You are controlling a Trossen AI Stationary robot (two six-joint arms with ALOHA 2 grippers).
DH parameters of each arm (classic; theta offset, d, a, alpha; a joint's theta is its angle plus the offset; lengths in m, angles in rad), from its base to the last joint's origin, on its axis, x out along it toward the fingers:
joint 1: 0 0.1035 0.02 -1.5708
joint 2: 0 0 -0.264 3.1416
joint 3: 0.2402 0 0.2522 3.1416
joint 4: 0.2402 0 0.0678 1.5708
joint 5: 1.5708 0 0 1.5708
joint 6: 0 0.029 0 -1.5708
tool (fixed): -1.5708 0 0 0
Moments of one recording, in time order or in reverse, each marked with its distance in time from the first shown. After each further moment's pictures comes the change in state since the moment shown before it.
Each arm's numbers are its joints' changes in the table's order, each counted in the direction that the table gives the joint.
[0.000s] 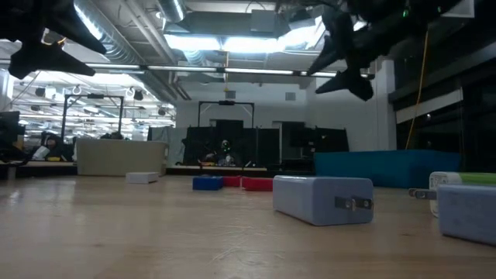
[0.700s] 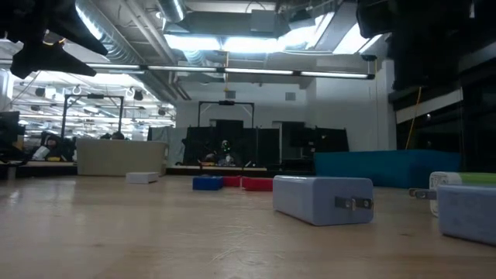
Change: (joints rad) left arm 0.015 0.000 0.000 -0.002 0.000 0.036; right arm 0.733 0.170 0.106 0.289 -0.138 0.399
